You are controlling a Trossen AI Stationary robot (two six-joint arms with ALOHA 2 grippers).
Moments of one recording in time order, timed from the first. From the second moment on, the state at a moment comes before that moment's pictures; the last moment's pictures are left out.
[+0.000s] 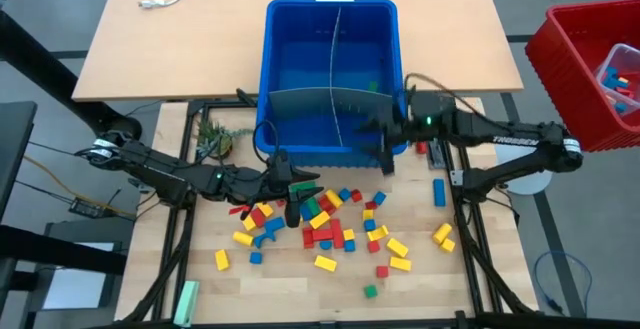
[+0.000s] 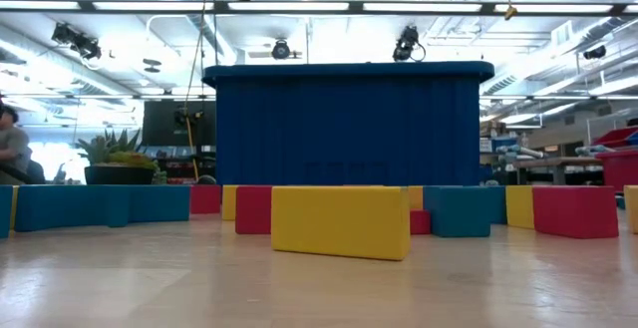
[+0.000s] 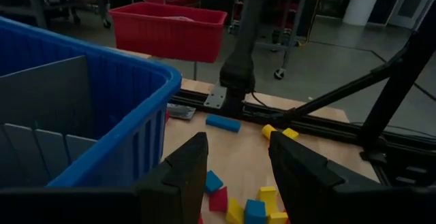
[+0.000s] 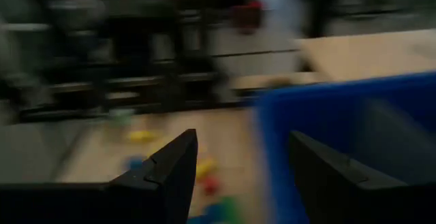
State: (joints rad) left arm -0.27 1.33 0.95 0.23 -0.46 -0.21; right arm -0.14 1.14 1.11 -0.19 -0.14 0.04
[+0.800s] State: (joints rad) left arm -0.27 1.33 0.95 0.24 -0.35 -0.23; right arm 0.50 1.36 1.11 -0.26 0.09 0.24
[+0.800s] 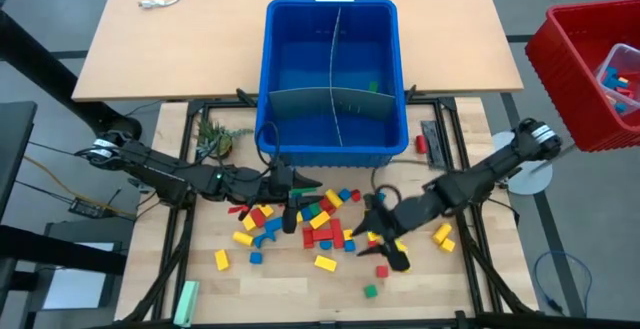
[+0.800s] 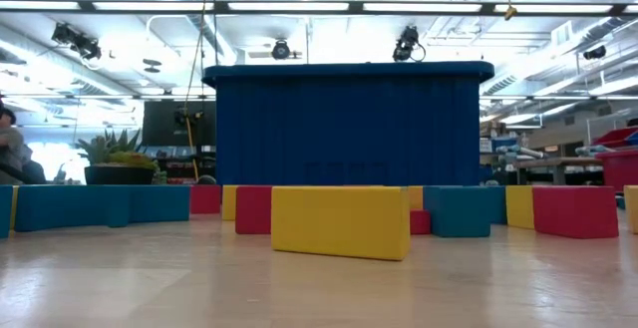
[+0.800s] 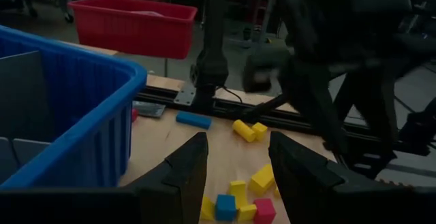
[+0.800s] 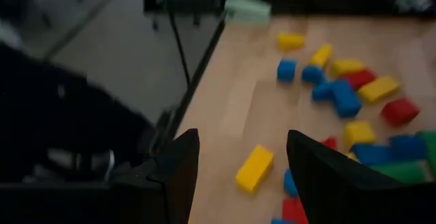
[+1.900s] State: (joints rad) left arm -0.27 1.33 0.95 0.25 -0.35 -0.24; right arm 0.74 1.80 1.11 -0.31 0.06 0.43
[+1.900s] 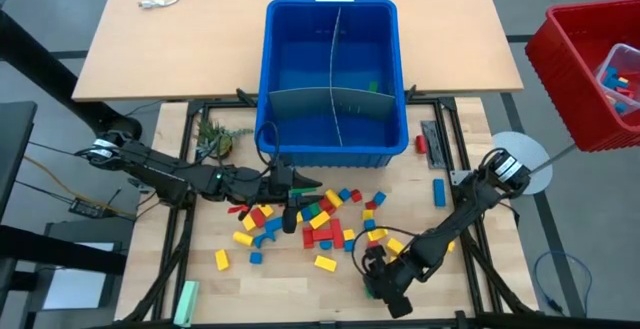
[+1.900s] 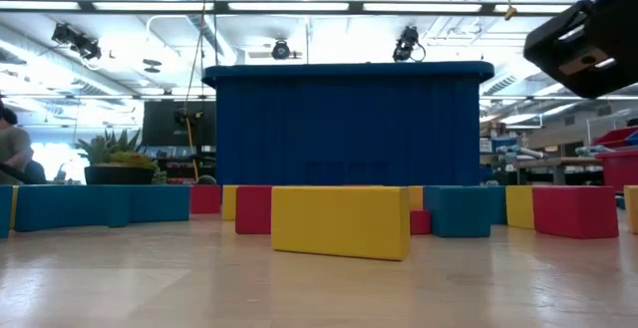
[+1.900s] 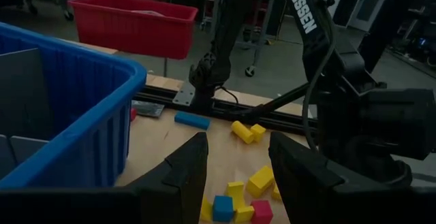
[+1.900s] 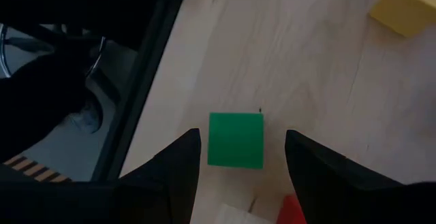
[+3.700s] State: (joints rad) left arm -0.27 1.33 0.95 0.28 -0.45 -0.24; right arm 0.53 1.33 1.11 -0.55 0.52 0.17
